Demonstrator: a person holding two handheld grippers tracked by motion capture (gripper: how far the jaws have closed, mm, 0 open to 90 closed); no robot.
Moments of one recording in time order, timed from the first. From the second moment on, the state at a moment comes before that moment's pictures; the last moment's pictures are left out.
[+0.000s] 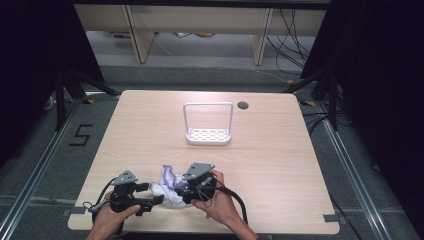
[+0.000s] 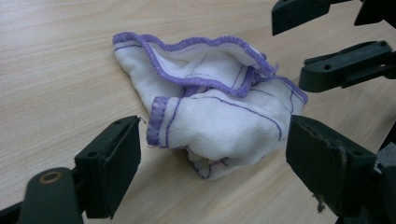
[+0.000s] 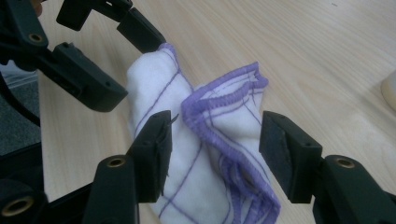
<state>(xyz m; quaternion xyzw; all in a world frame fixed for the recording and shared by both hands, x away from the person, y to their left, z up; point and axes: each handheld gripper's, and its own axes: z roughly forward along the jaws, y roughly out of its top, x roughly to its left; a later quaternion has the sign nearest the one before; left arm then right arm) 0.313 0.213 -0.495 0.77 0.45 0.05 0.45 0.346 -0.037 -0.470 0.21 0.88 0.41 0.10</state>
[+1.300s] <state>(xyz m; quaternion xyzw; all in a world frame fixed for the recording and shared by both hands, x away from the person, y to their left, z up) 0.344 0.169 -0.459 0.80 0.29 0.10 0.52 0.349 -0.159 -0.398 0.29 0.82 0.45 0.21</state>
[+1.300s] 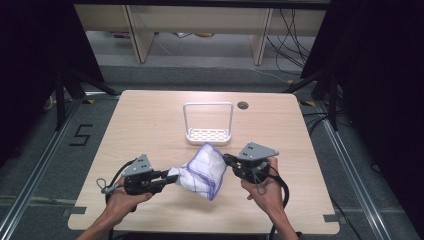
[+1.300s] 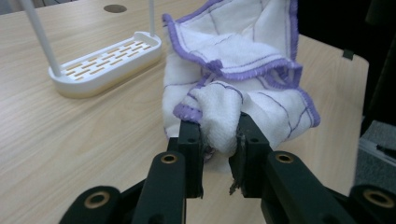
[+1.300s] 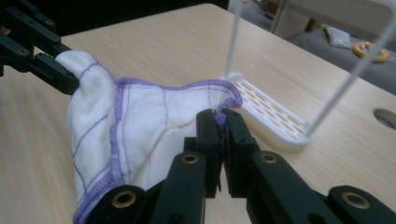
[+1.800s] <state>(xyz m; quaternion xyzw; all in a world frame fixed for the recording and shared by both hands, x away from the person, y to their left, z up) 0.349 0.153 -0.497 0.83 0.32 0.01 0.45 0.351 -0.203 -0.464 0.35 0.84 0.37 0.18</state>
